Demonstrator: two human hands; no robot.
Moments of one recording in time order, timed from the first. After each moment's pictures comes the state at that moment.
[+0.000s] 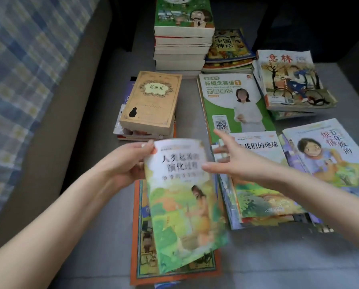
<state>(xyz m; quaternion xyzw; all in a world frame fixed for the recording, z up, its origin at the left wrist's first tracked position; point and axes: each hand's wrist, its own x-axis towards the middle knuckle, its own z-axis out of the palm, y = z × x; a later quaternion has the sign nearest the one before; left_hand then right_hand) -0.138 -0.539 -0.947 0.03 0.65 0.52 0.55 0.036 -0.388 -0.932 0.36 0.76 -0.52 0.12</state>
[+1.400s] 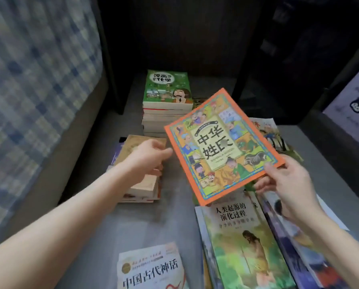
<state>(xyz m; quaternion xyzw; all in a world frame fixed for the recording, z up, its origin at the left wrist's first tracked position) -0.175 -0.418 -0.893 0.24 0.77 0.44 0.40 0.075 -0.305 -0.885 0.43 0.62 -0.55 -0.35</state>
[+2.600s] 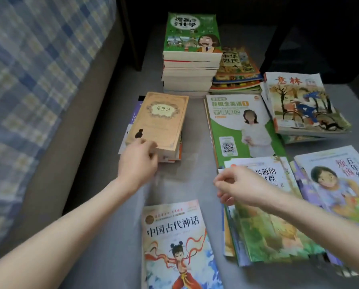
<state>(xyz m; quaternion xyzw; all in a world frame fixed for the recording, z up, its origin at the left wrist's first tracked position) -0.185 -0.498 -0.993 0.38 0.91 0.17 0.07 0.016 -0.370 -0.949 0.40 0.76 -0.50 0.13</state>
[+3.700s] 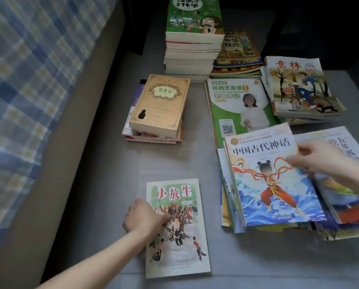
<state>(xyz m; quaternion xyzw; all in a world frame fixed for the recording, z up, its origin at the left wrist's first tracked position) -0.079 -0.605 -1.088 0.06 0.93 0.09 0.35 0.120 -0.282 -0.941 0.52 0.77 -0.36 0.08</state>
